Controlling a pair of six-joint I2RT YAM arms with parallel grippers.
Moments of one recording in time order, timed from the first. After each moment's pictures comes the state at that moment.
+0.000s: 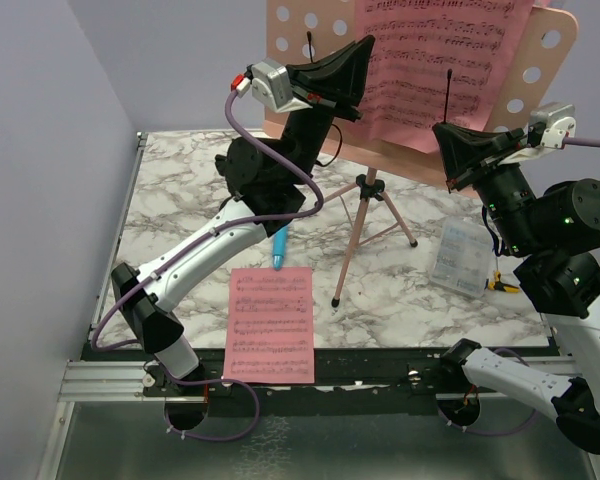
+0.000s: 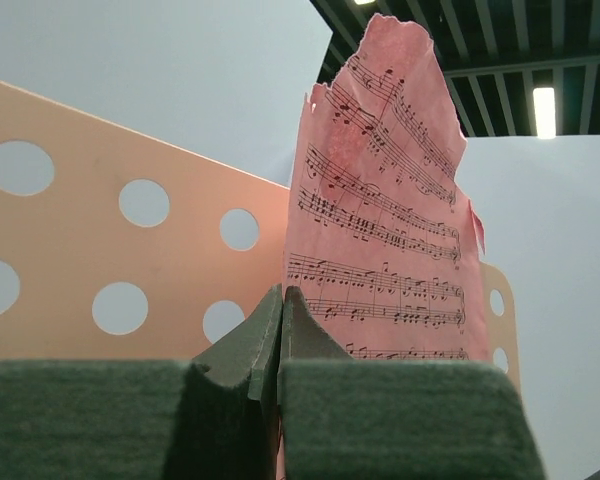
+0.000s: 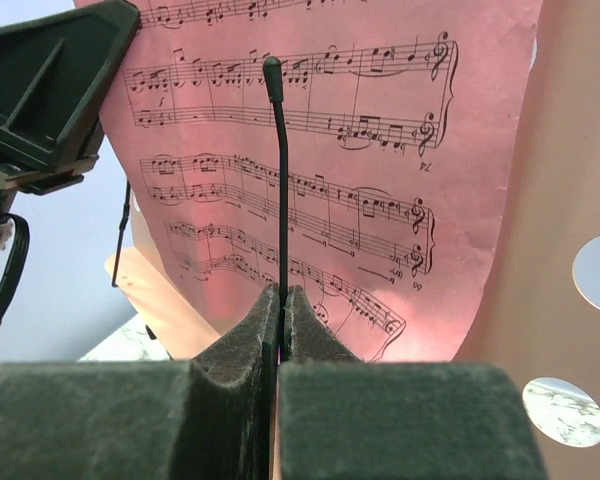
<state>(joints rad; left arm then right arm) -0.90 1.64 1.79 0.79 -0.15 -0.18 0.65 0.91 1.46 -0.18 0.17 -0.02</state>
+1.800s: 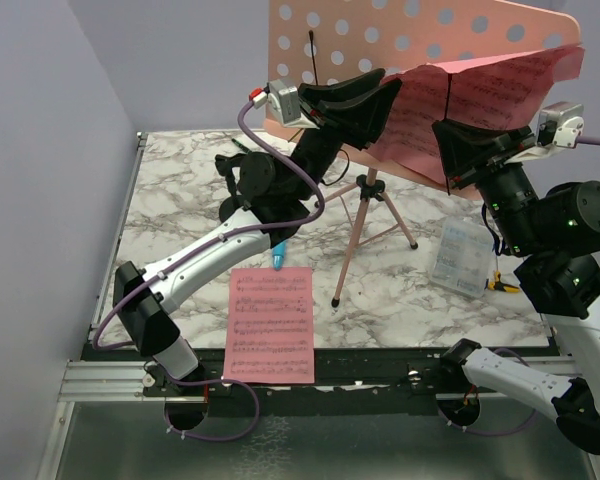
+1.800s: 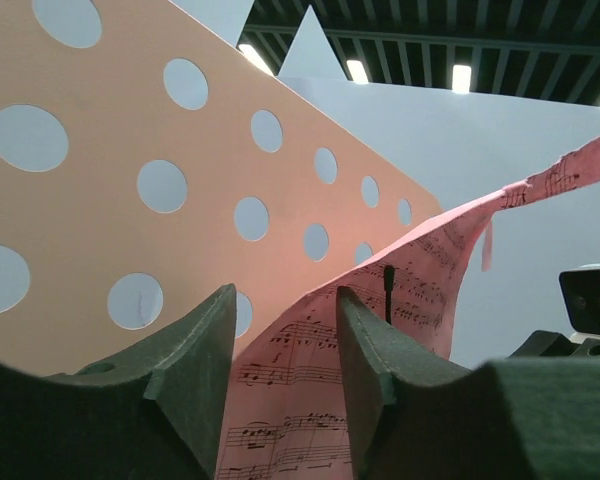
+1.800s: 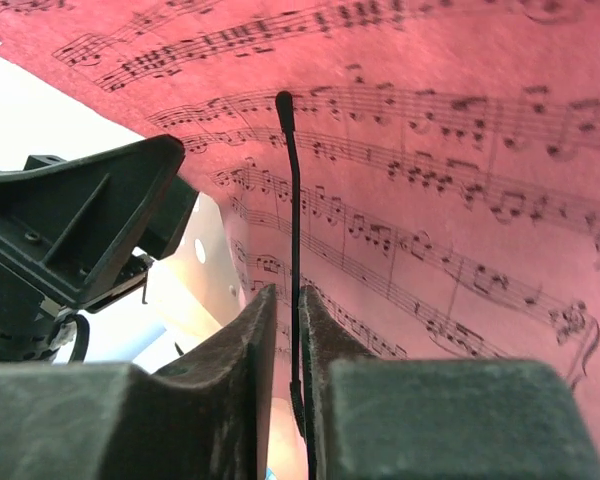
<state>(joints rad) -0.91 1.61 1.62 0.88 -0.05 -0.40 0.65 0.91 1.46 -0.15 0.16 0.05</state>
